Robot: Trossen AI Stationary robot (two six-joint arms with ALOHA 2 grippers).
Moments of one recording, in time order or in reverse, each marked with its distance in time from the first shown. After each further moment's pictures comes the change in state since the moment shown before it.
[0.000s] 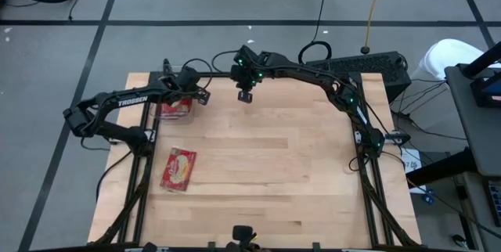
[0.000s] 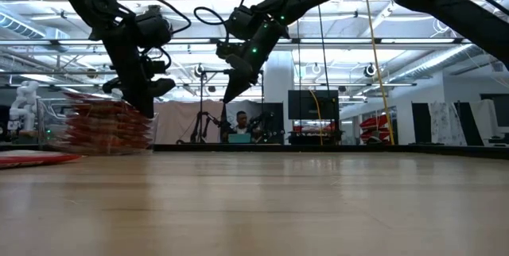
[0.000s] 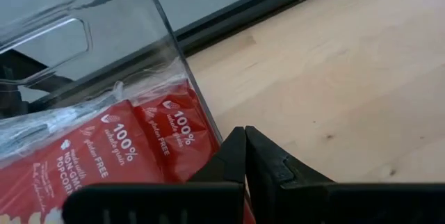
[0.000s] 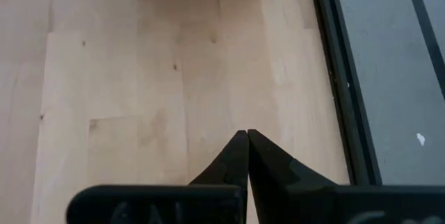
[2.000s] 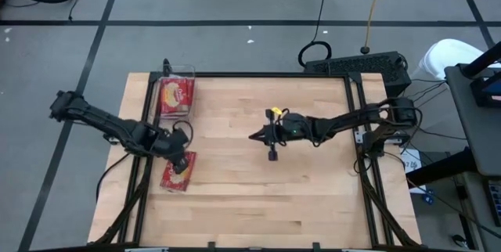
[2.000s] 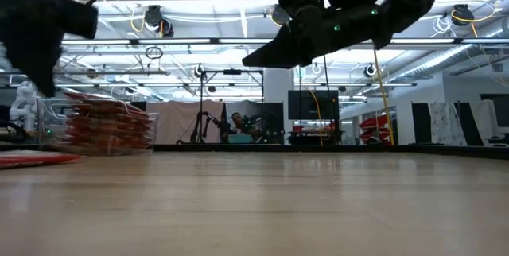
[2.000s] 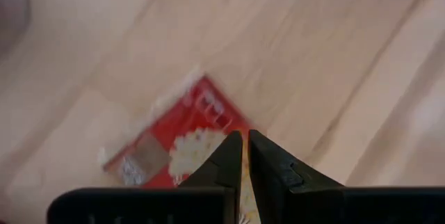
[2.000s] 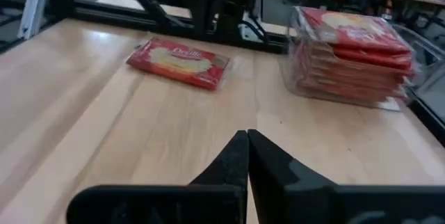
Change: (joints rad) left arm -1.059 -0.379 -0.054 -0.589 0.175 -0.724; right arm 0.425 -0.626 -1.343 1.369 0.099 0.169
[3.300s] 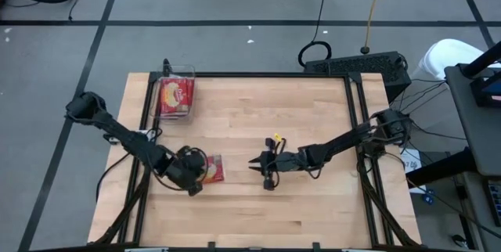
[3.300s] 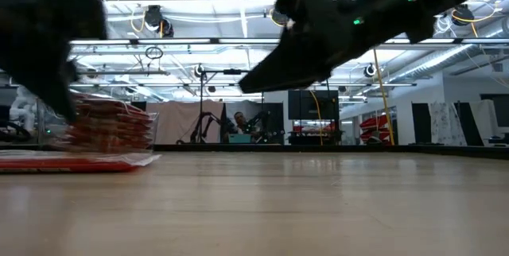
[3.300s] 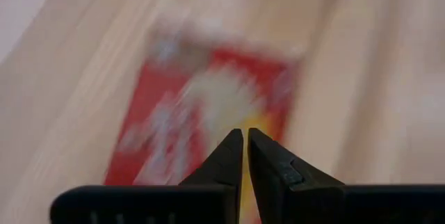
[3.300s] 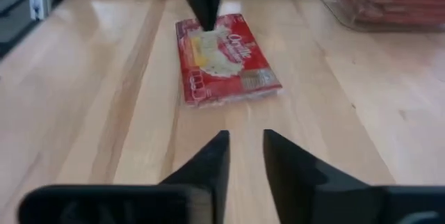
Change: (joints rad) left arm -0.212 0.363 -0.034 0.515 -0.181 0.090; right arm 0.304 0.140 0.059 -0.080 0.324 0.333
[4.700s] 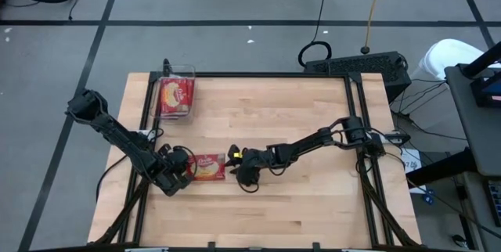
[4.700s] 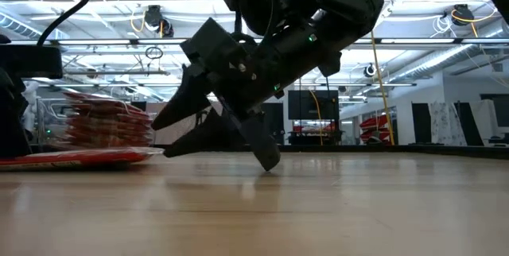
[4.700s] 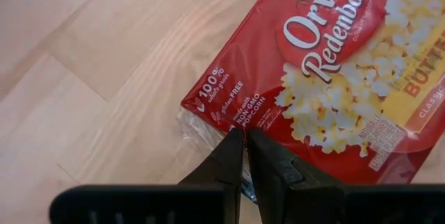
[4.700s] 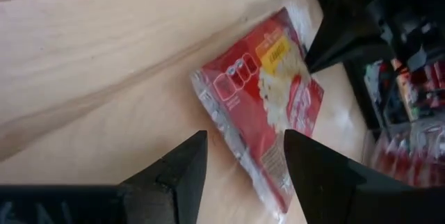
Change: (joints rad) left arm -0.183 0.002 -0.170 -0.211 -0.133 -0.486; right arm -0.108 0.380 0.423 -0.143 -0.219 -1.116
